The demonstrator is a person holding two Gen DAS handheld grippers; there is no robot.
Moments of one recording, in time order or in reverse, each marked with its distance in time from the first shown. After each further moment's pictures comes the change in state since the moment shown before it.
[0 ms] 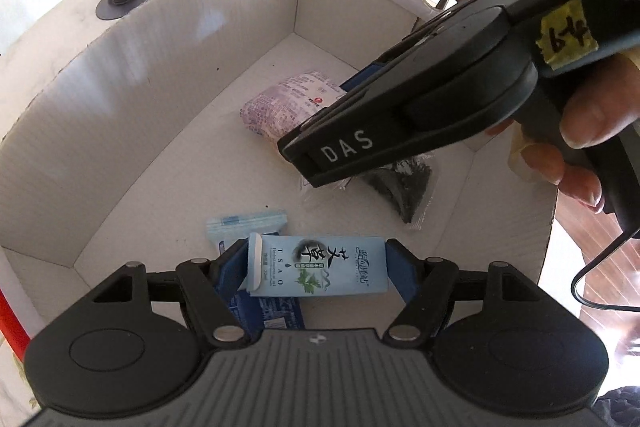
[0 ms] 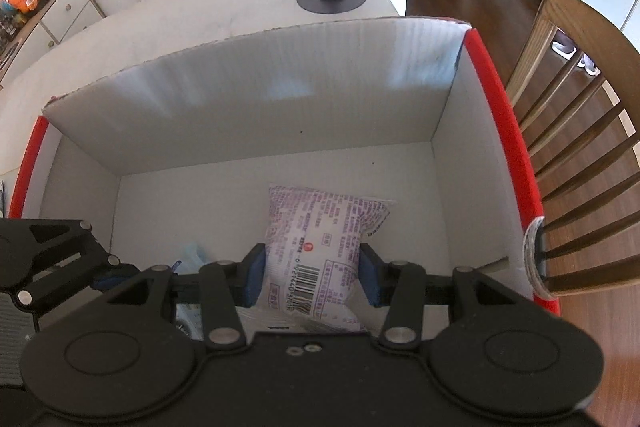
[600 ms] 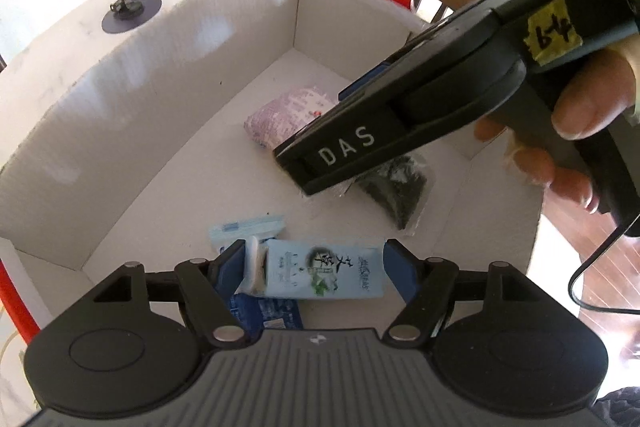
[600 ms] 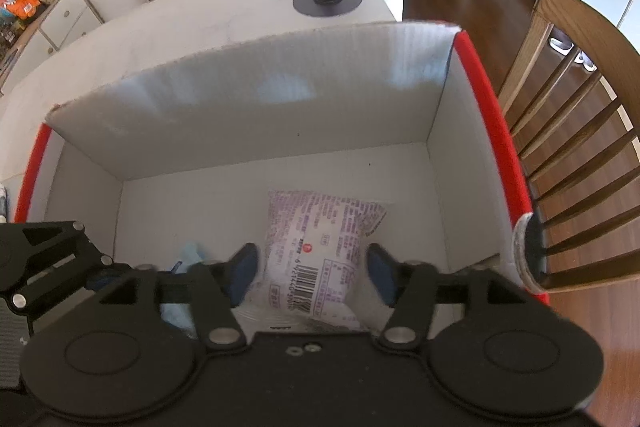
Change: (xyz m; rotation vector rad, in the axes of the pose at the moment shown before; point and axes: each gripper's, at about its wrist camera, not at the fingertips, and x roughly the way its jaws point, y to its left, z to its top) left arm -0.013 -0.002 0.000 0.010 -0.042 0.013; right arm -0.008 -0.004 0.000 0.021 -0.017 0.012
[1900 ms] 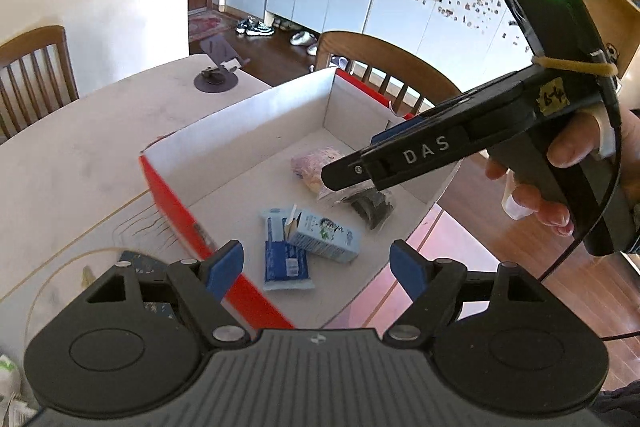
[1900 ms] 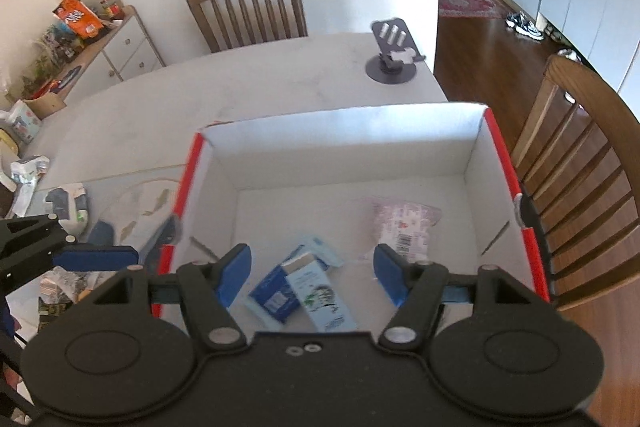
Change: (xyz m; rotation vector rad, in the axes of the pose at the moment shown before) left arm -0.150 -0.004 -0.096 -0.144 -0.322 0.042; right arm -0.099 0.069 -0.038 -0.073 -0.163 0.068
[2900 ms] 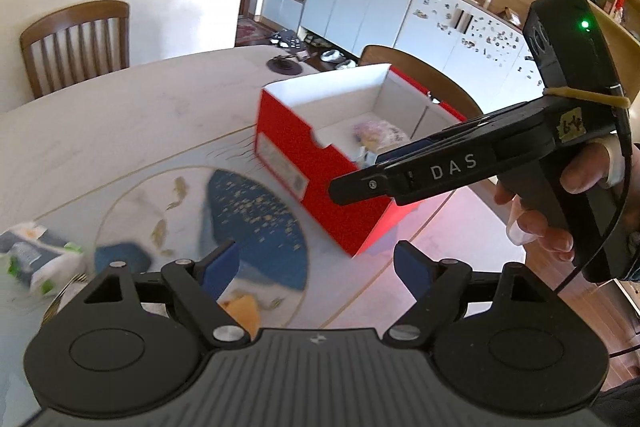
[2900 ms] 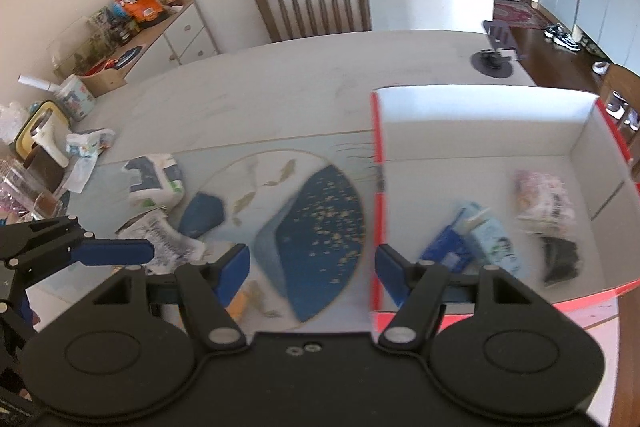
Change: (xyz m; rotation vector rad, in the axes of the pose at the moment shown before) left arm -0.100 0.072 -0.105 -0.113 -0.070 0.027; right arm 0.006 0.141 -0.038 -0.039 -0.016 0.078
